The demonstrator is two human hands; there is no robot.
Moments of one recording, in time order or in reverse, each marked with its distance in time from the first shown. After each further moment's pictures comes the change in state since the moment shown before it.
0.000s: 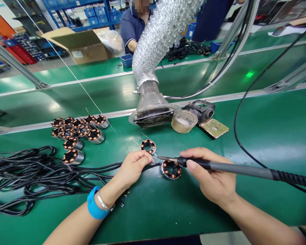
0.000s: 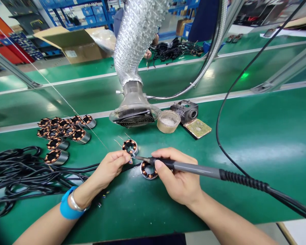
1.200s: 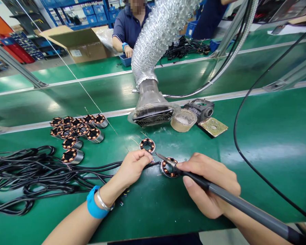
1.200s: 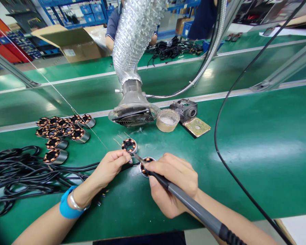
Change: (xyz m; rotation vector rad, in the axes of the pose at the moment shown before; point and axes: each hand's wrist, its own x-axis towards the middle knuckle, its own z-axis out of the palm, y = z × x) left_hand 0.003 -0.003 0.001 0.034 0.017 0.069; right_hand 0.001 -0.020 0.004 0.023 -0.039 -0.390
